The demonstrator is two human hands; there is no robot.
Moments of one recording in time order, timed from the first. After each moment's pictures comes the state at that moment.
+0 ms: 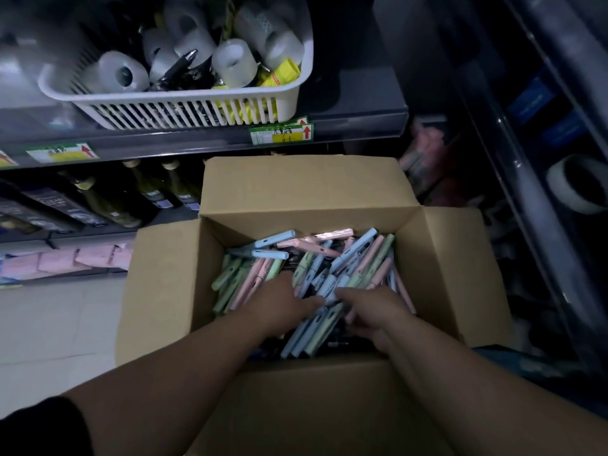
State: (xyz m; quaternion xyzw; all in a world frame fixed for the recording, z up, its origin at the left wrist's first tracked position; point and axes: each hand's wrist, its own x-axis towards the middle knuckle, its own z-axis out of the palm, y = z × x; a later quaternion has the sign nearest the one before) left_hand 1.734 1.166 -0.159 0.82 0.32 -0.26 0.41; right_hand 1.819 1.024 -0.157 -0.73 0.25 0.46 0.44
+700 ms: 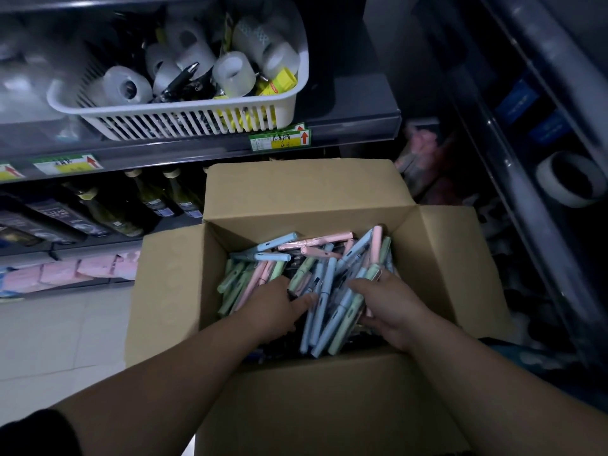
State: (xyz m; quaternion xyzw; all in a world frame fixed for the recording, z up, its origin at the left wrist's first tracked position) left_hand 1.725 1.168 -0.141 0.82 0.31 -0.26 0.40; right_hand 1.822 1.017 -0.138 -0.70 0.16 0.45 0.53
